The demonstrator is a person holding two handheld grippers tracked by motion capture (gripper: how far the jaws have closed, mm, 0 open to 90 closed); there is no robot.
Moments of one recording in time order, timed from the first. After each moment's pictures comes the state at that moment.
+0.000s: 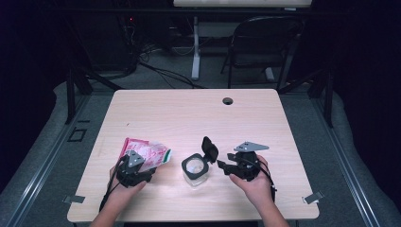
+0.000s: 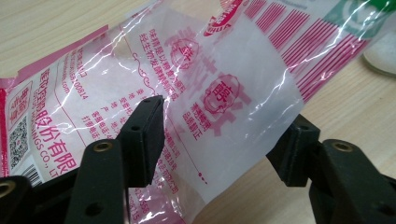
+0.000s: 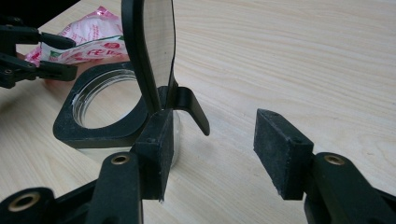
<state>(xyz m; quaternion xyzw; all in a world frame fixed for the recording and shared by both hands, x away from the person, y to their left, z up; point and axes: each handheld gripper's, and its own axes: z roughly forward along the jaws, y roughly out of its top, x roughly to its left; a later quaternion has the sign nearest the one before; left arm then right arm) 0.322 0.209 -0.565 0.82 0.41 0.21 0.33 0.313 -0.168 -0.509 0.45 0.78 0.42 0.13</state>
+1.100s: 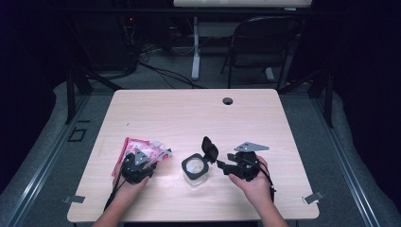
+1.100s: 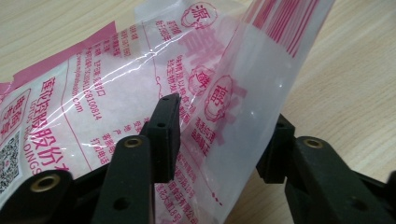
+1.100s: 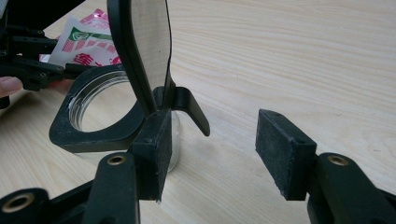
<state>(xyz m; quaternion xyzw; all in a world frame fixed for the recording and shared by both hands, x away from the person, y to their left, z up) 0.339 0.204 -0.582 0.83 0.41 0.24 0.31 0.314 -0.168 -0.514 0.46 0.76 0.43 0.12</state>
